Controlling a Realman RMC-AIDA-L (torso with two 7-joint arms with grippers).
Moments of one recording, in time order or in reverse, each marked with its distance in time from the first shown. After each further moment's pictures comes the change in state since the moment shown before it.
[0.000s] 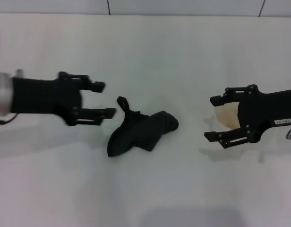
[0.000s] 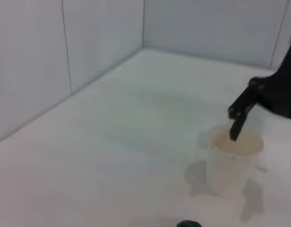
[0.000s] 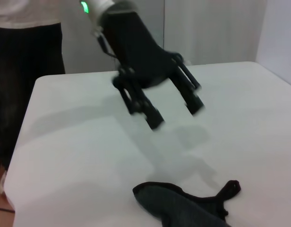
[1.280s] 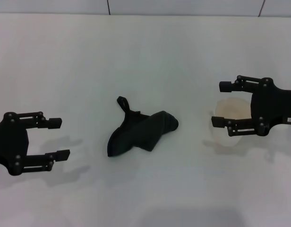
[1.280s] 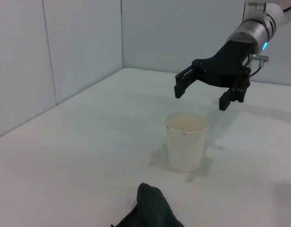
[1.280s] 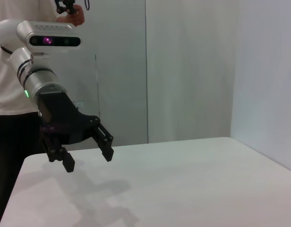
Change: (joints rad) left arm 0.141 0.039 -0.242 -0.074 -0.006 0.265 0.303; right arm -0.003 -0.001 0.140 0.326 0.276 -0.053 -0.348
